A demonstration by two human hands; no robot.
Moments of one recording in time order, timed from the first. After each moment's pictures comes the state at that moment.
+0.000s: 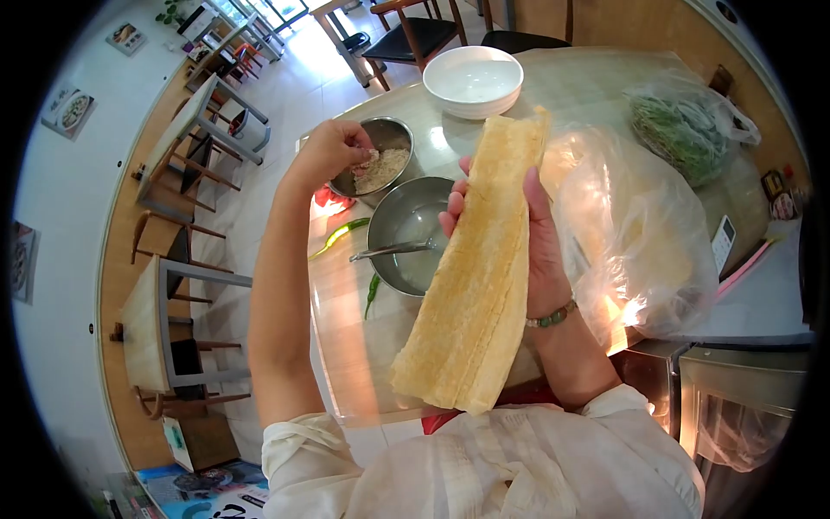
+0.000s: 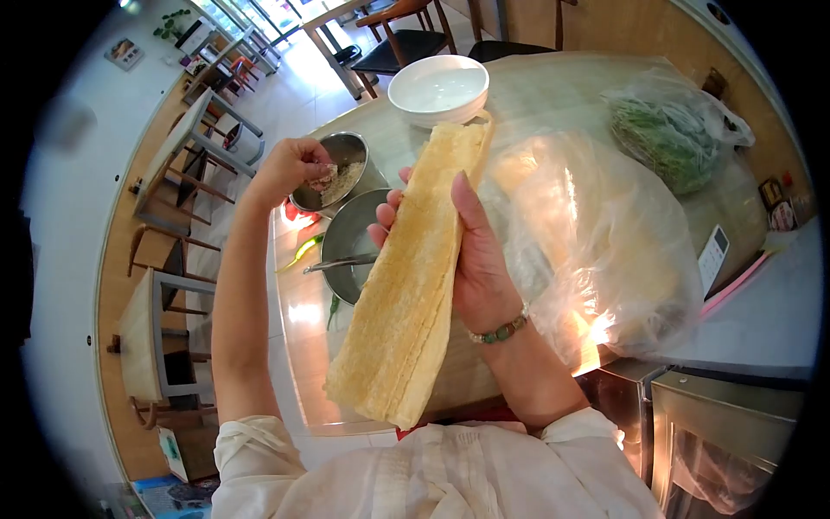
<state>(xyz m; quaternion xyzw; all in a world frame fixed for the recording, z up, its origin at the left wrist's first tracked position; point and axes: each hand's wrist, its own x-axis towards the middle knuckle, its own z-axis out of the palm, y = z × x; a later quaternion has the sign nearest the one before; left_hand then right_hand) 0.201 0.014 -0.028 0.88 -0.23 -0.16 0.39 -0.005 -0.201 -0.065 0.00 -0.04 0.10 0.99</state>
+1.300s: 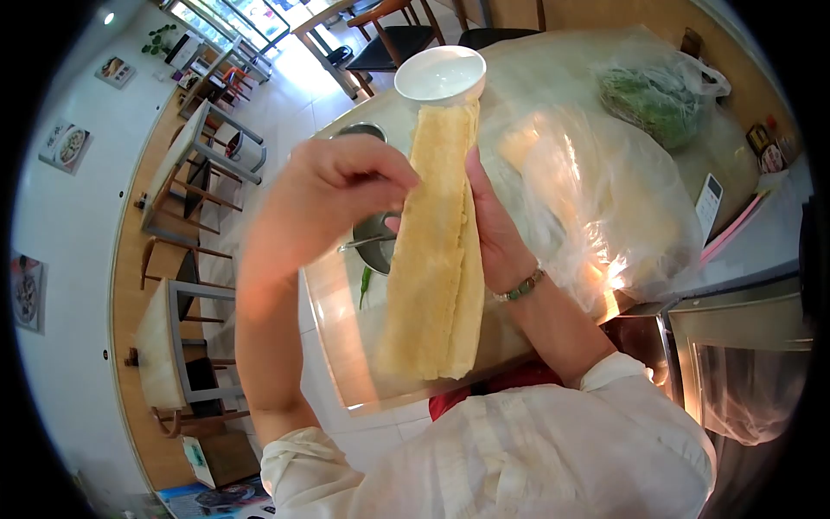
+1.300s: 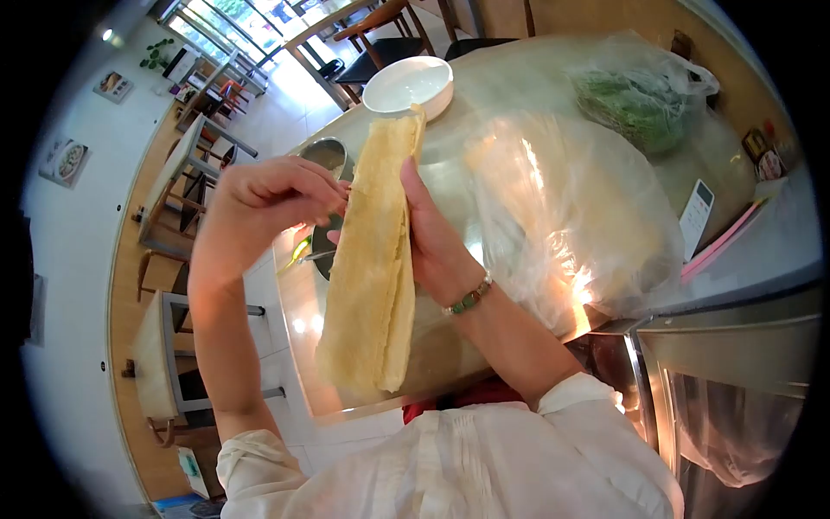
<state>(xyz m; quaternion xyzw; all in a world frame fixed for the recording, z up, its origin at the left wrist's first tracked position) 0.030 -0.050 0.081 0.81 -0.34 -0.16 0.45 -0.011 -0.195 -0.062 -0.06 -0.08 0.16 0.98</state>
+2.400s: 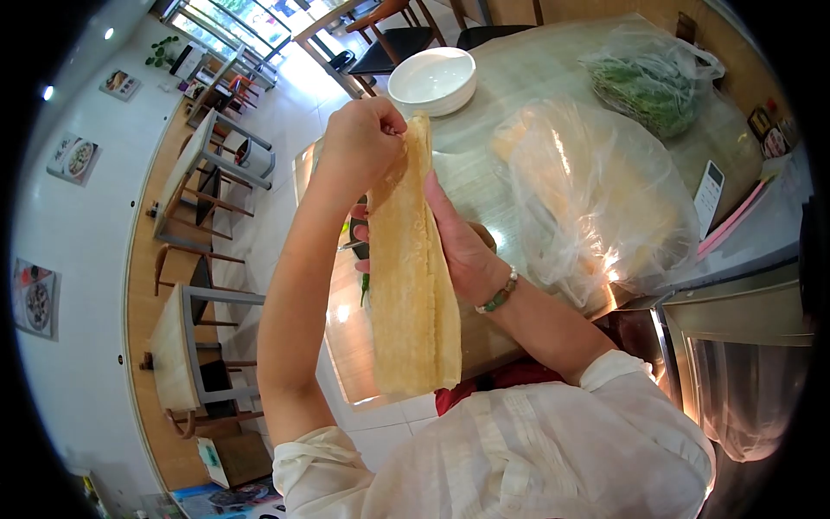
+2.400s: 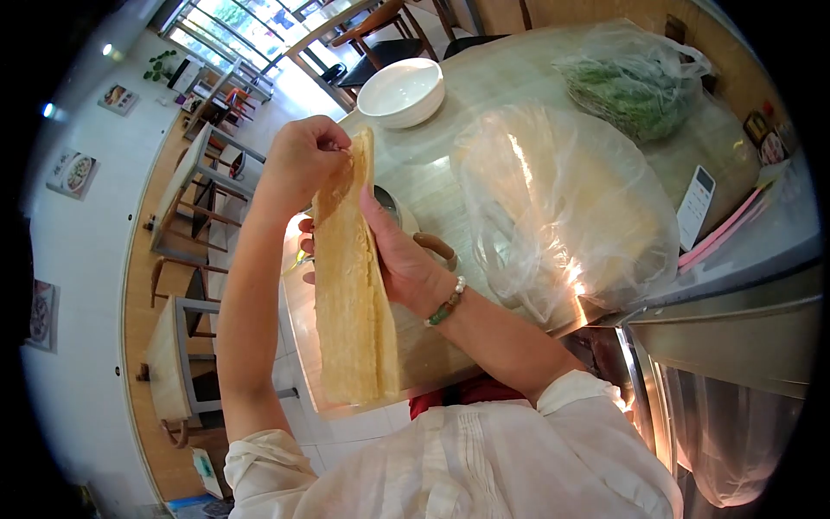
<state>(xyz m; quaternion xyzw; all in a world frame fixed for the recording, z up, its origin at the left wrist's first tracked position) 0.088 -0.098 0.039 0.92 -0.31 0.07 0.24 -0.016 -0.171 -0.065 -0.04 -0.13 0.22 0.97</state>
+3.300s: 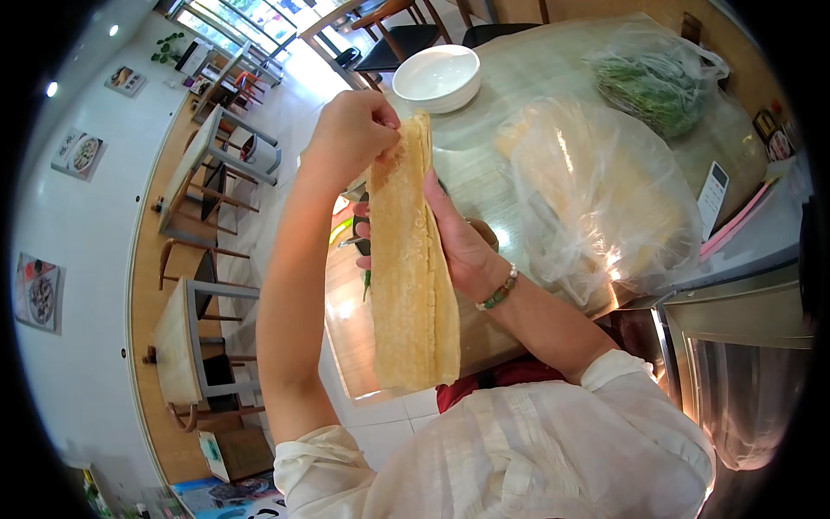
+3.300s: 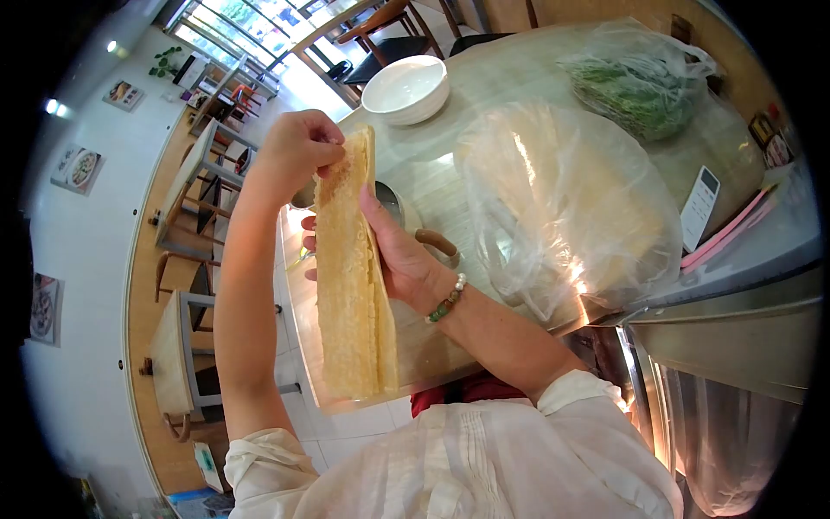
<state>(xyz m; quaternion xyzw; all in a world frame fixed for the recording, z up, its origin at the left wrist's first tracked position) 0.094 -0.093 0.053 0.91 -0.27 -0.03 0.30 -0.015 -0.168 -0.071 -0.03 -0.12 0.23 0.97</state>
